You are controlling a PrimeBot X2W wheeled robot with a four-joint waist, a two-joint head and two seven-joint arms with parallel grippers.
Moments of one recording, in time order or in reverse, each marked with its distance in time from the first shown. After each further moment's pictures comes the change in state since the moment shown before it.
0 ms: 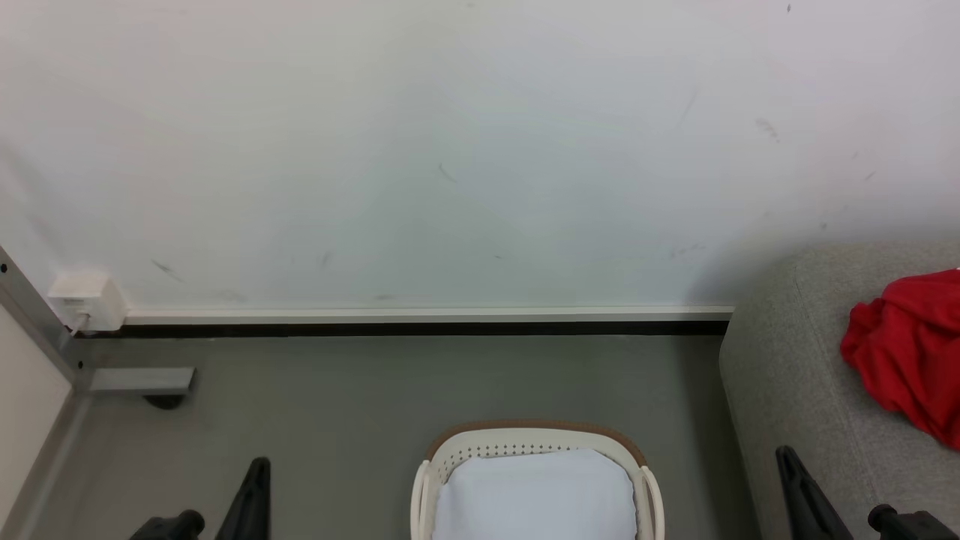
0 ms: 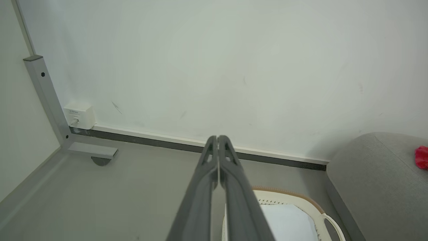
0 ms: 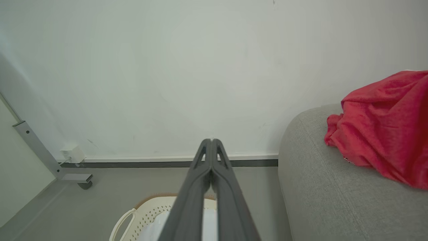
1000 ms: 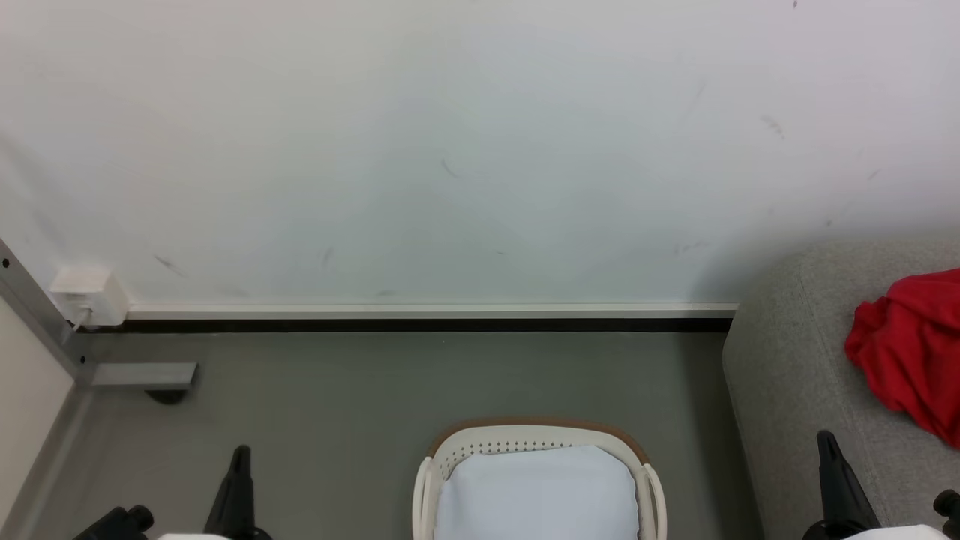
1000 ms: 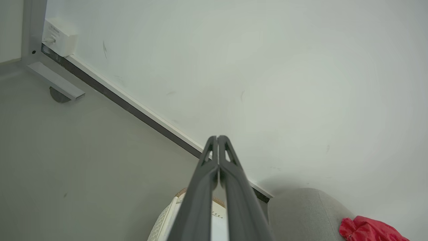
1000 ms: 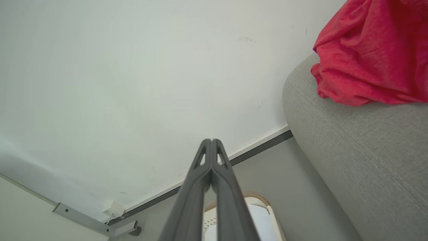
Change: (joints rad) left arm -0.029 -0.006 0.031 -0.018 -0.502 -0.003 0.131; right arm -0.029 0.025 -0.082 -0.007 0.444 0.000 0.127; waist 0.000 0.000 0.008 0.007
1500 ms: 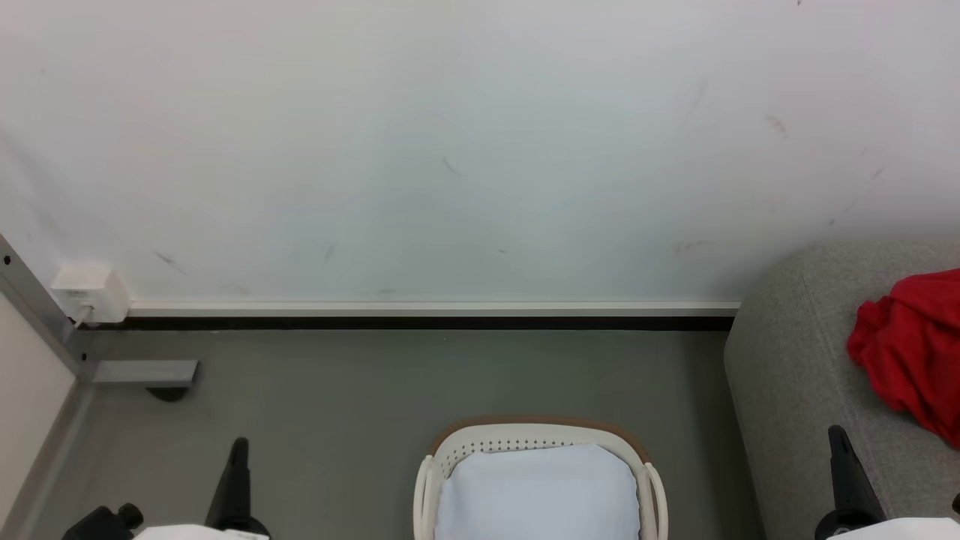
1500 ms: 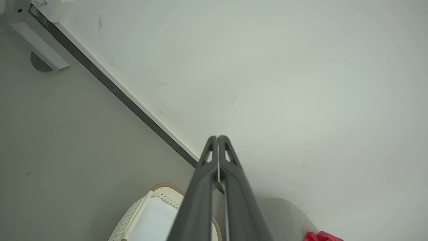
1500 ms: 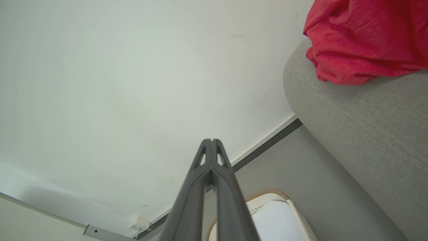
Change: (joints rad) left arm -0.016 -0.003 0.011 -0.007 -0.193 0.000 0.052; right arm -0.014 0.007 -0.034 -0.005 0.174 0.000 0.052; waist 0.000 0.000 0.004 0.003
